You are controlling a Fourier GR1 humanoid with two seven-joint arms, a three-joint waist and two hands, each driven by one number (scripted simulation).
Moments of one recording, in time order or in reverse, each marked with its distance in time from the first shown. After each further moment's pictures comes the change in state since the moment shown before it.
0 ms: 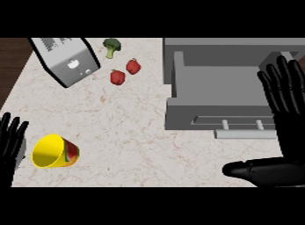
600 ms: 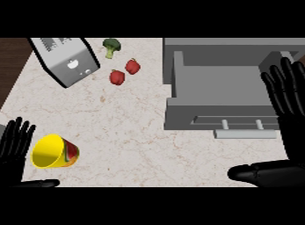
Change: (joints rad) left arm -0.076 0.038 0.061 0.335 -0.074 -0.050 -0.203; right arm 0.010 -0.012 -0.020 -0.010 -0.026 0.029 0.002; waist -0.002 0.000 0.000
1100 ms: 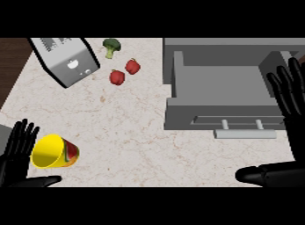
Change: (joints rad) left arm -0.064 0.035 0.022 0.210 -0.025 -0.018 -0.108; right arm 0.008 -0.012 -0.034 -0.005 -0.036 0.025 -0.004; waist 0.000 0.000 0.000
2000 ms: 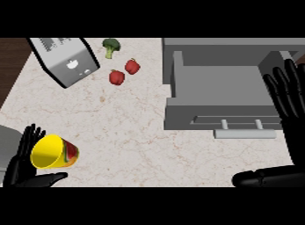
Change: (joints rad) left arm -0.168 0.081 0.015 0.509 -0.076 0.007 -0.330; right arm 0.005 0.013 0.025 -0.027 0.017 -0.002 0.022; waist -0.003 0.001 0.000
